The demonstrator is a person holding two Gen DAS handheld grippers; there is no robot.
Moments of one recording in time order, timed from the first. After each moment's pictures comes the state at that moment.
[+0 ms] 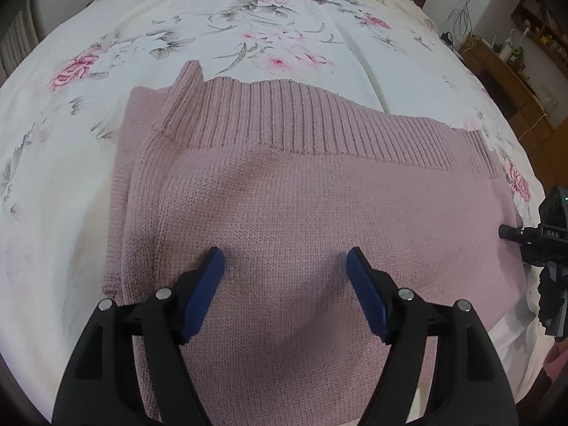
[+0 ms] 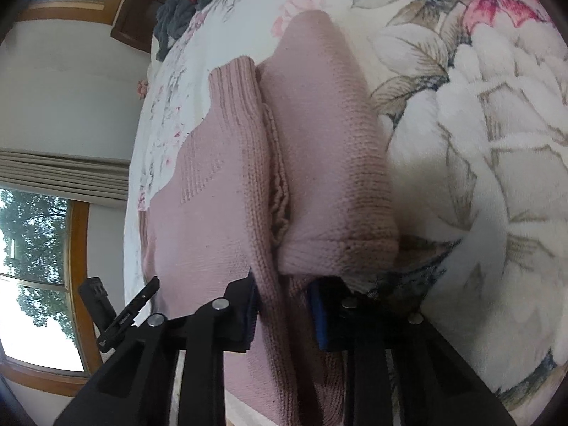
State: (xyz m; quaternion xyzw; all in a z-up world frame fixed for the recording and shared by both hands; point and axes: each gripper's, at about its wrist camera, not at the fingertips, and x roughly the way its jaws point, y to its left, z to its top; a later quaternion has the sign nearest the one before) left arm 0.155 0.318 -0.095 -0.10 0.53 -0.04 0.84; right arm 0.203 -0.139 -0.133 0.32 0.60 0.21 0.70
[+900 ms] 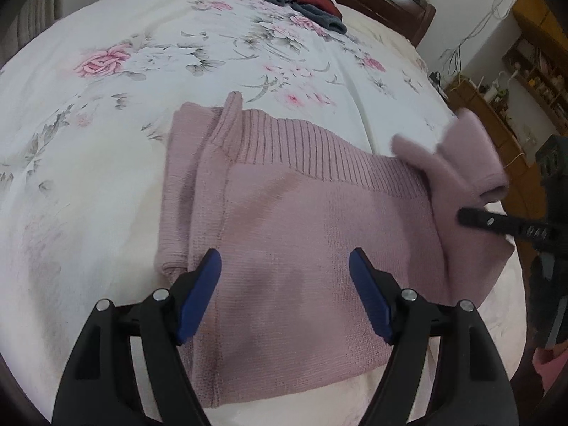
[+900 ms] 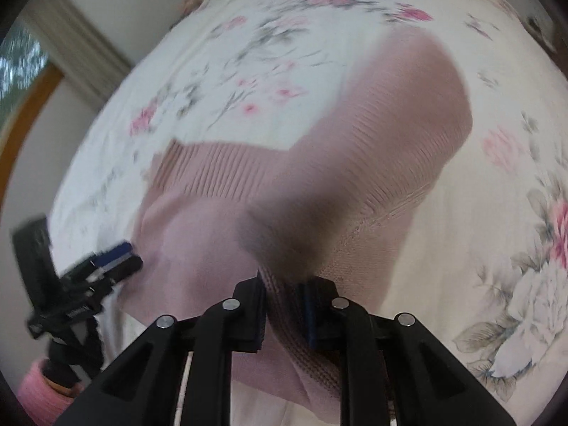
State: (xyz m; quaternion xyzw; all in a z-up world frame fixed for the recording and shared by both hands) left arm 0.118 0.370 -0.059 -0.19 0.49 -0.06 0.85; right arm 0.196 0.104 -0.017 -0.01 0.58 0.22 0.78
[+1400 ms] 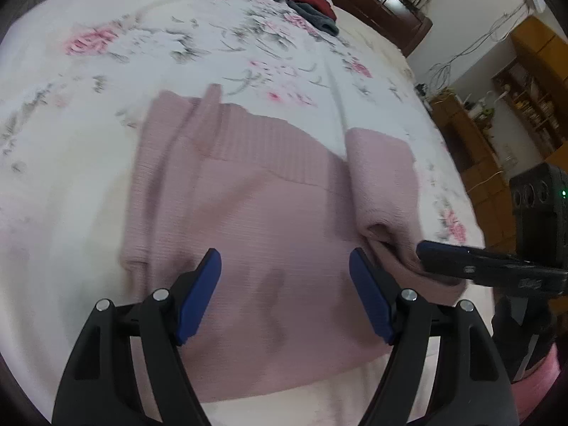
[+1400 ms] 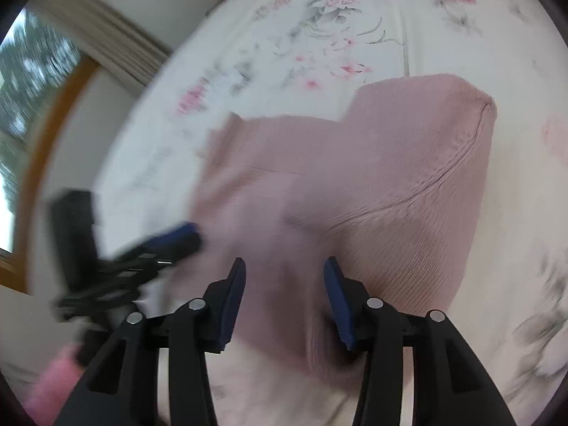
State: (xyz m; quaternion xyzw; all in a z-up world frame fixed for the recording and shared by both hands) left arm 0.127 0.358 -0.059 -0.26 0.49 -0.11 0.83; right arm 0.181 0.109 -0.015 0.09 0.60 0.32 0.72
